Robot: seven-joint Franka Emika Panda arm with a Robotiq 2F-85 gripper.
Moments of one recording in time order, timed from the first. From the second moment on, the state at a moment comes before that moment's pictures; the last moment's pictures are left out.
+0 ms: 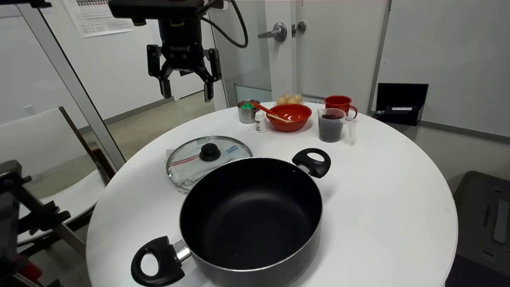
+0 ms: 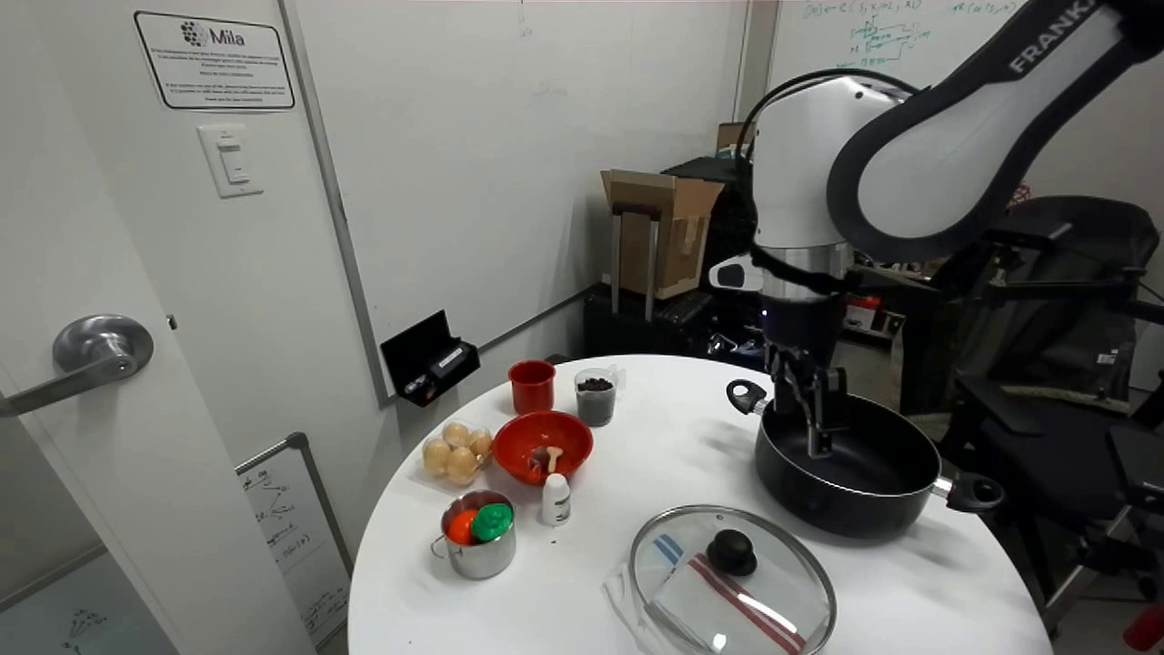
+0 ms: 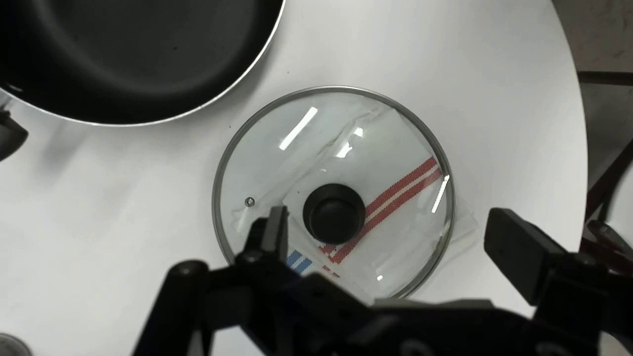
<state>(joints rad) 0.02 0.42 0.04 -2.15 0.01 2.39 -0.60</state>
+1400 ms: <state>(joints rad) 0.01 0.92 0.11 -1.78 -0.11 2.44 -0.60</state>
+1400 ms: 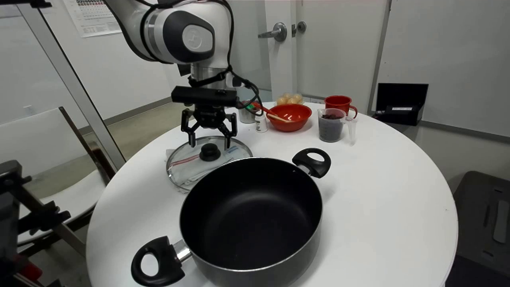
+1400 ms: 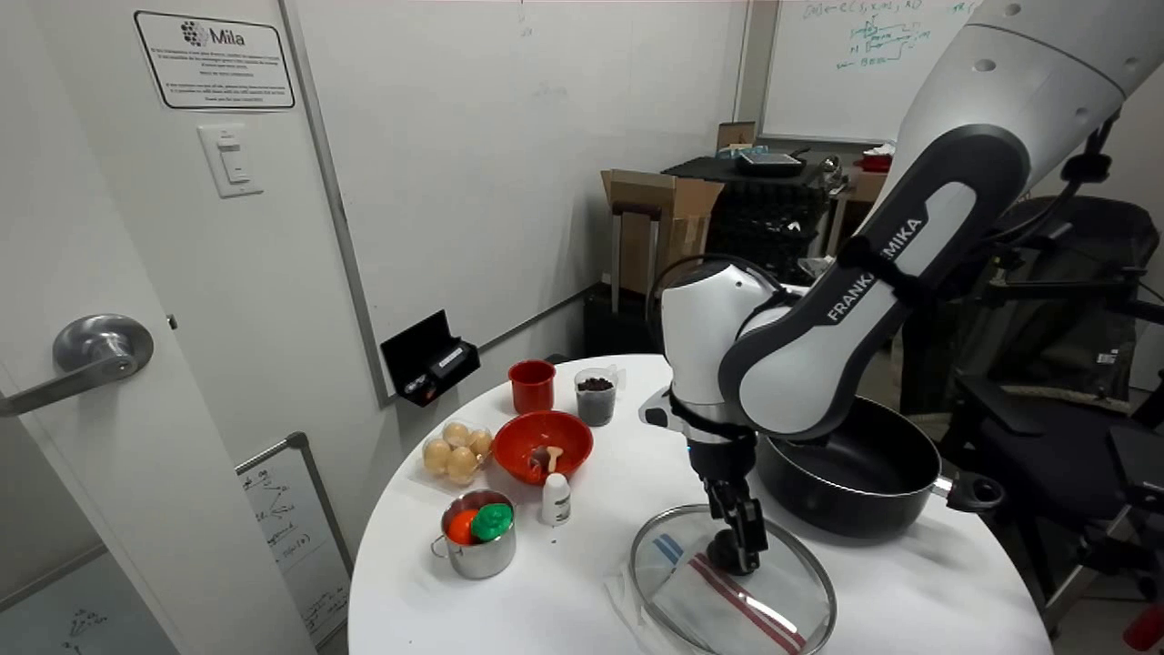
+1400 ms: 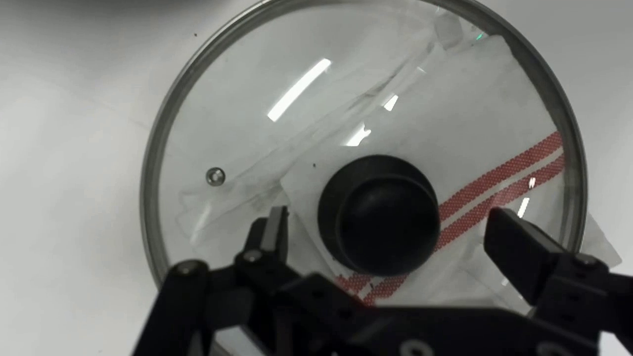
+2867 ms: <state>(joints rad) 0.00 0.91 0.15 -1.76 -0.12 2.48 -0.60</state>
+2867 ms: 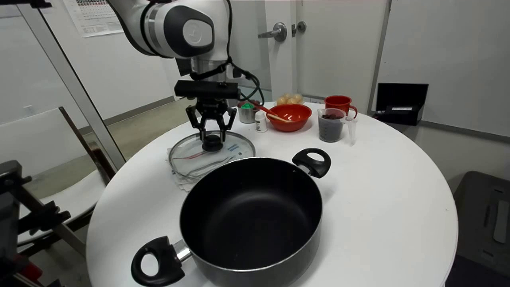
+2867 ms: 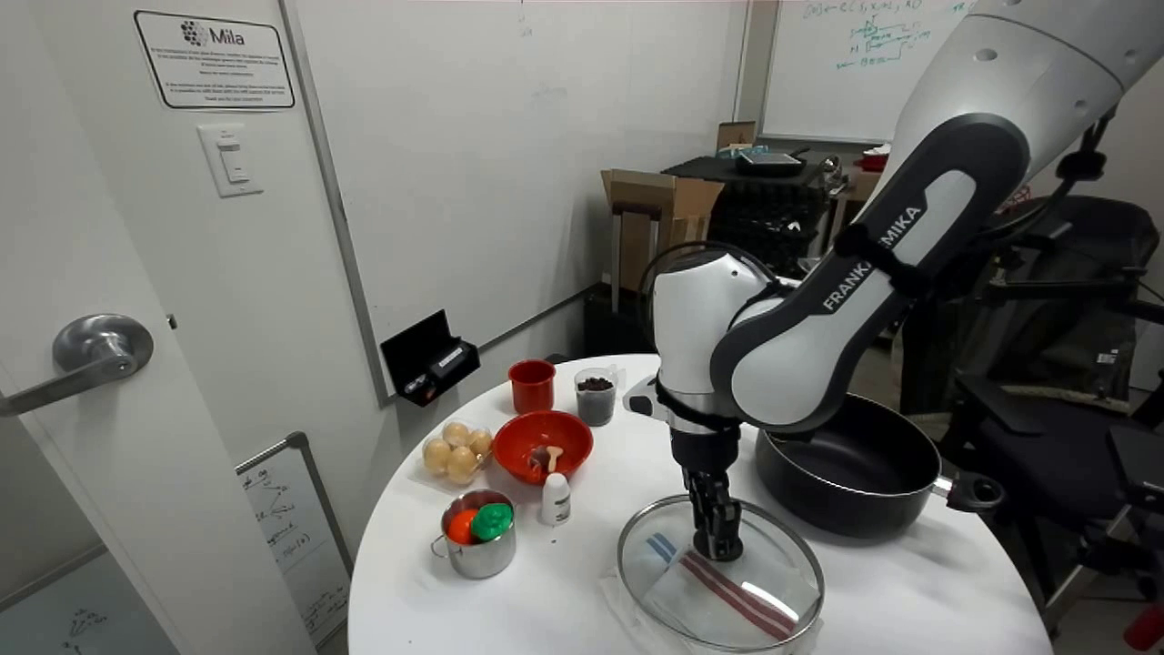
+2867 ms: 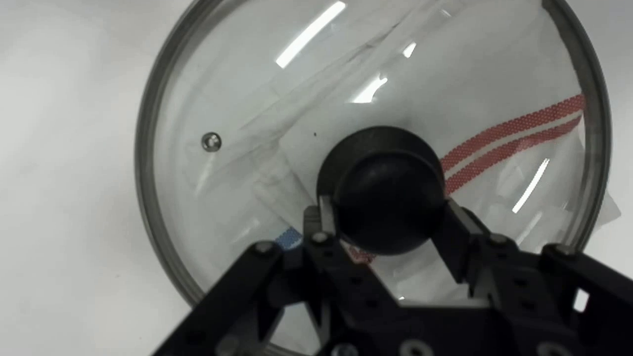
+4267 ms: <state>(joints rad) -0.07 0.58 0.11 -1.96 -0.09 2.49 -0.41</state>
